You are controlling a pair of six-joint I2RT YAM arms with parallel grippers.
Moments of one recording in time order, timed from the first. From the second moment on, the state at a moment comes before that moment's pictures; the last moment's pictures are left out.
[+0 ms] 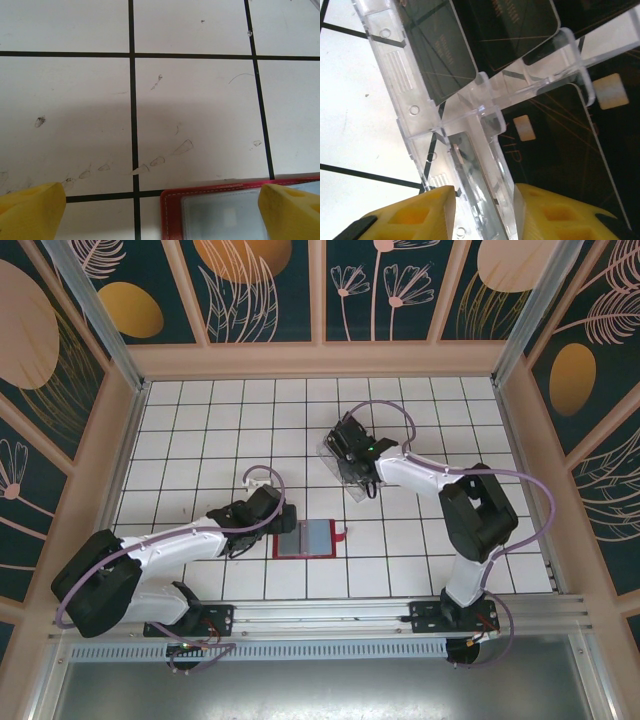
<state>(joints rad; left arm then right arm) -0.80 1.32 0.58 -0.24 -0.32 -0.72 0.67 1.79 1.22 -0.54 0.28 0.28</state>
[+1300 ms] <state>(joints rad) -0.80 1.34 0.58 -0.22 -0.29 -0.72 0.66 1.77 1.23 -0.57 0.26 0.25</state>
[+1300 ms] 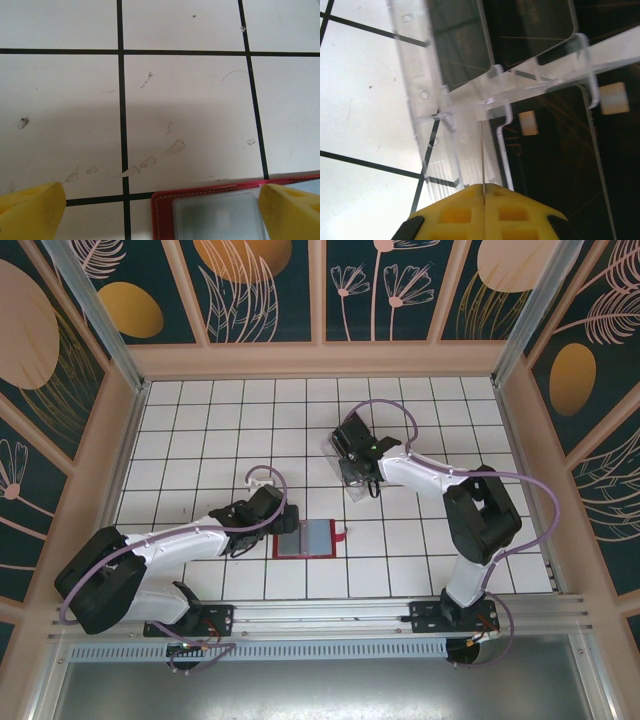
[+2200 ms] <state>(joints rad) -0.80 1.25 0.58 -0.24 -0.33 -0.72 0.87 1.35 1.00 -0.30 0.05 0.56</state>
